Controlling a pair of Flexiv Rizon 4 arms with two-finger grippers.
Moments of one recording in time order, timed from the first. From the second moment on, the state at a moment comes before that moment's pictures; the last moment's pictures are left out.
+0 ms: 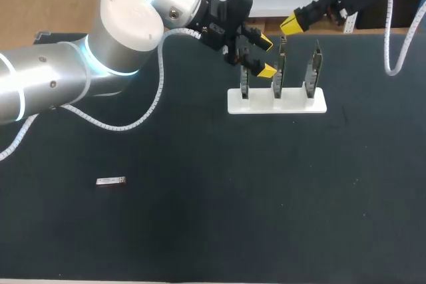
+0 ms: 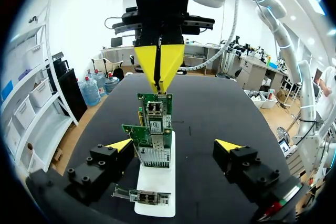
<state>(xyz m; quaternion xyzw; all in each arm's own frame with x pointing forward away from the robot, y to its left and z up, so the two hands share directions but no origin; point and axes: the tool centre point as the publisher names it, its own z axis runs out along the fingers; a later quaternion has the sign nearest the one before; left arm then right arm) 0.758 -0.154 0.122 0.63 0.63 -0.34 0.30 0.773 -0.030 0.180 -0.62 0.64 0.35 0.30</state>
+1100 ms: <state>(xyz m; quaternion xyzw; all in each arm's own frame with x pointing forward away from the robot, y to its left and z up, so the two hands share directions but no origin) 0.758 -0.154 0.122 0.63 0.63 -0.34 0.30 0.776 -0.029 0.148 -0.60 0.66 0.36 0.27</state>
